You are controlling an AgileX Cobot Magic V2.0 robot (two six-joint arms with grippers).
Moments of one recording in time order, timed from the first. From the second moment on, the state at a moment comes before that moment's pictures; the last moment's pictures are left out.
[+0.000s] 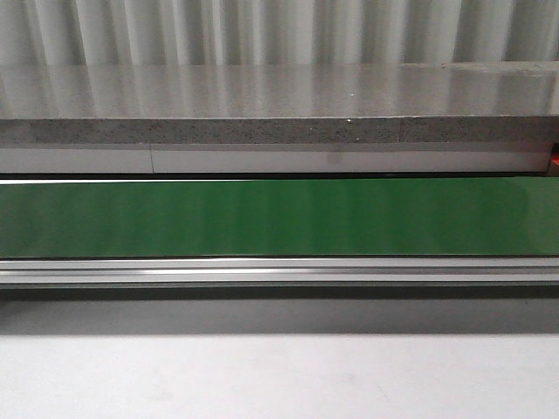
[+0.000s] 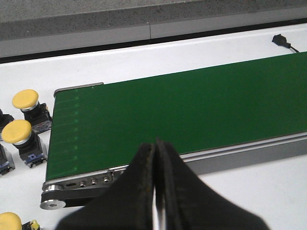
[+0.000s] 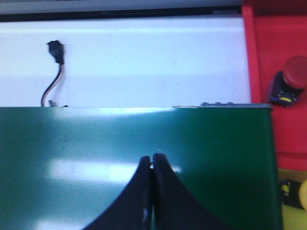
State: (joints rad) left arm -0.05 0.48 -0.53 -0.20 0.61 0.23; right arm -0.13 1.26 -1.08 0.28 0.74 -0.19
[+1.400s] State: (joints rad) left arm -0.05 0.48 -0.52 -0.20 0.60 0.23; right arm 0.13 0.26 -0.43 0.24 0.61 -0.27
